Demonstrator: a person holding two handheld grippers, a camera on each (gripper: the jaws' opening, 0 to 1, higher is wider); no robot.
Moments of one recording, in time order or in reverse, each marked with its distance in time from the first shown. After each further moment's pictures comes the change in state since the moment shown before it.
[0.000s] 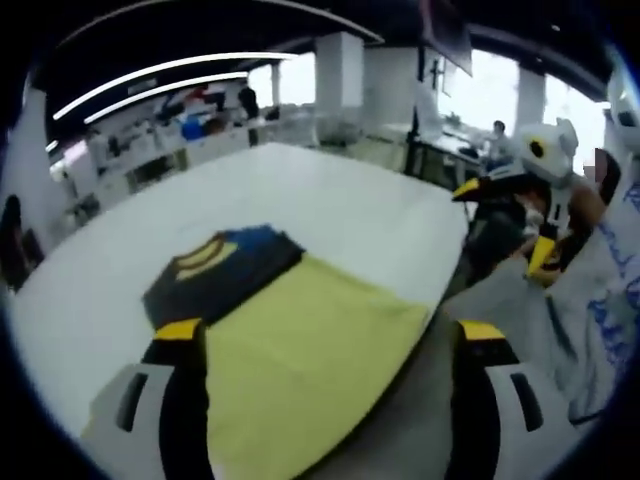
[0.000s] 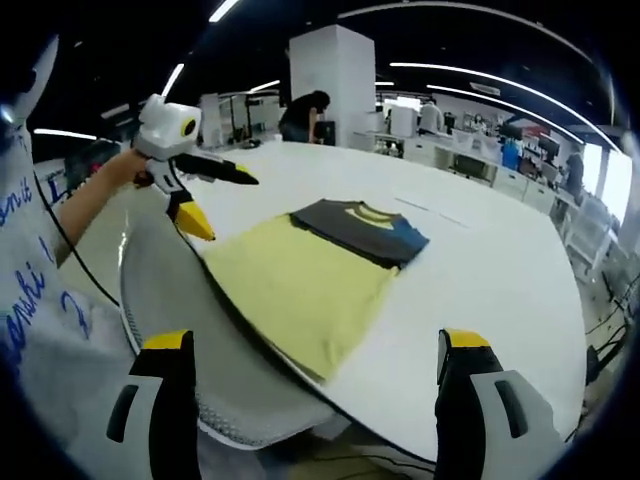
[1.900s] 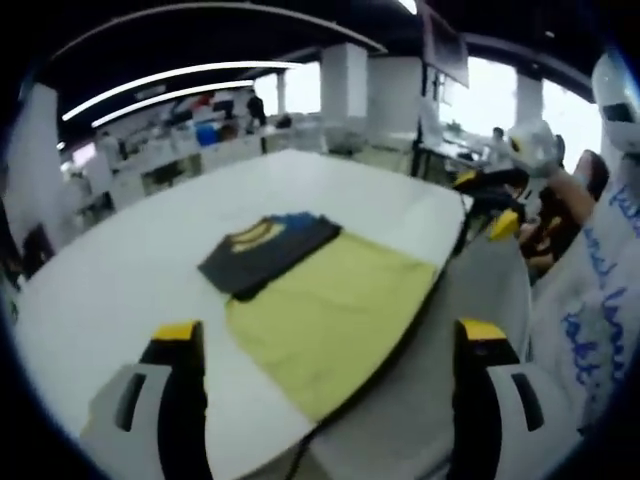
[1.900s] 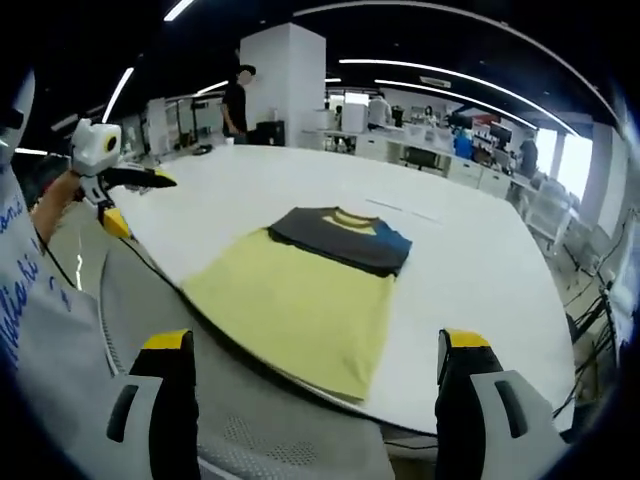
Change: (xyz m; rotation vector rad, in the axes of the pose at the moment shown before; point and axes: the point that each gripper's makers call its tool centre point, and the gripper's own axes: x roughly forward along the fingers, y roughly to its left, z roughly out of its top) left arm -0.115 0.072 -0.056 -0.025 -0.053 0.013; right arm 0.027 0.047 0.031 0.098 0.028 -0.232
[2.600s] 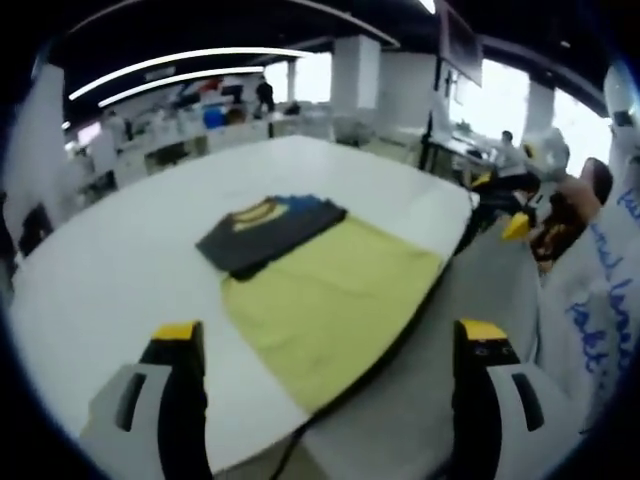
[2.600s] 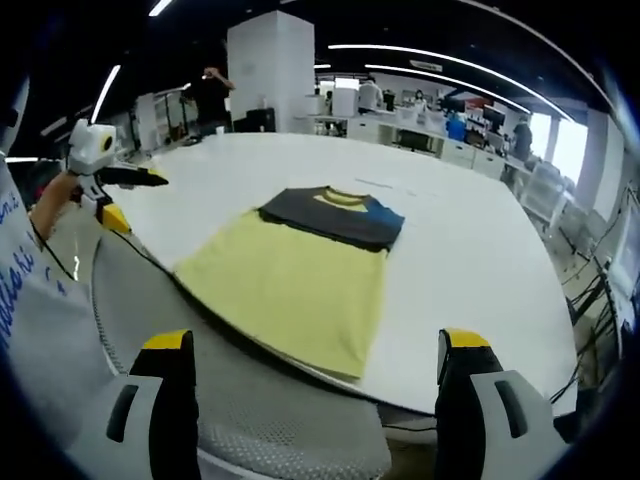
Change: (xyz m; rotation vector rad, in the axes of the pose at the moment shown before) left arm 0.008 0.005 -0.021 -0.052 0.050 0.021; right arm 0.006 -0.012 -0.016 0.024 0.040 -0.013
